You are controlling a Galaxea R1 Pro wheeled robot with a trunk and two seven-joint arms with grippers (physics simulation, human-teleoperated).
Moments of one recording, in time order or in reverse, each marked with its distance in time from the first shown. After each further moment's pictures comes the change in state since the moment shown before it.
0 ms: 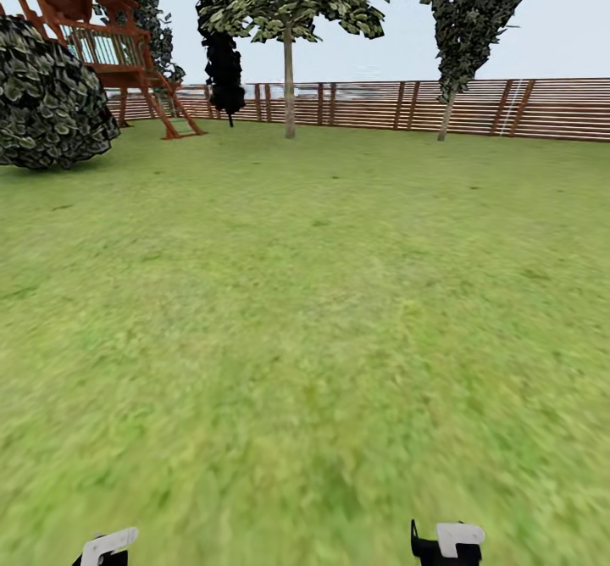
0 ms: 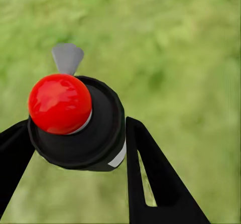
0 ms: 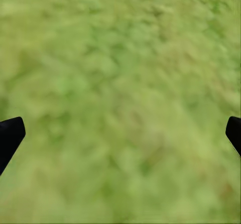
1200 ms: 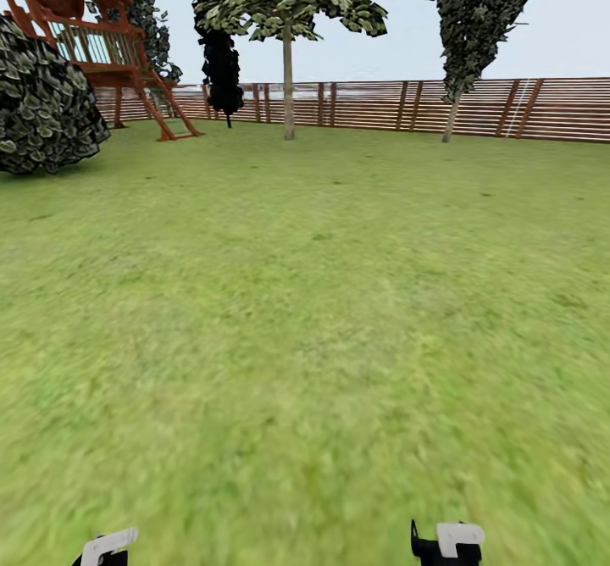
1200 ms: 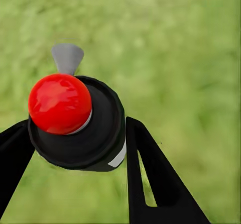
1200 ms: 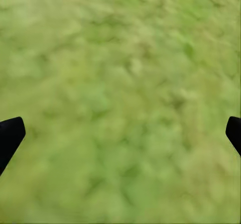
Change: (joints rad) left arm 0.000 0.000 0.000 0.000 0.000 0.000 0.000; right arm 0.000 0.000 0.000 0.000 0.000 0.000 0.000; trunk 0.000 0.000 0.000
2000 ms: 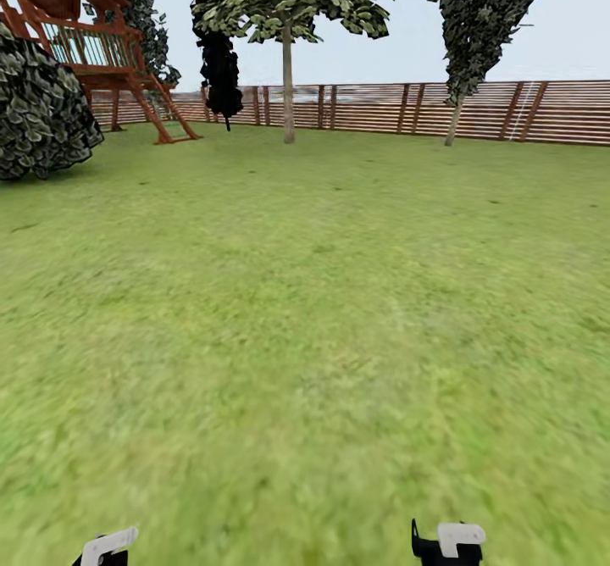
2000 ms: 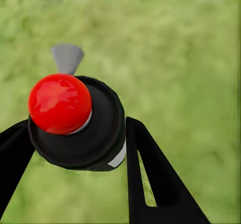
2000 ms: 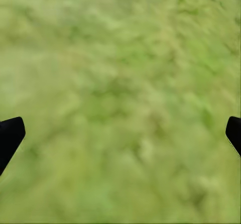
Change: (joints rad) left arm 0.000 0.000 0.000 0.000 0.000 0.000 0.000; right arm 0.000 -0.001 0.000 0.000 -0.001 0.000 -0.001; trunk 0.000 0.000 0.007
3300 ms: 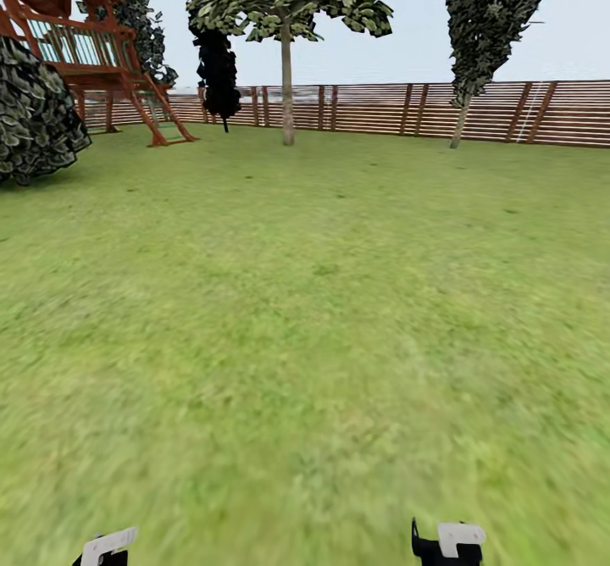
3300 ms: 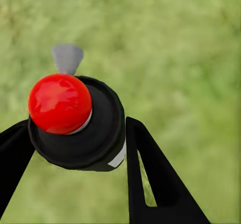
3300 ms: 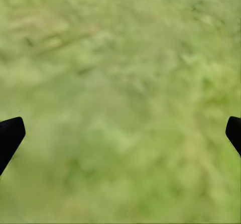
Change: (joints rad) left arm 0.000 0.000 0.000 0.000 0.000 0.000 0.000; right arm 0.000 0.001 0.000 0.000 0.000 0.000 -0.002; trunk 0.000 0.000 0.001
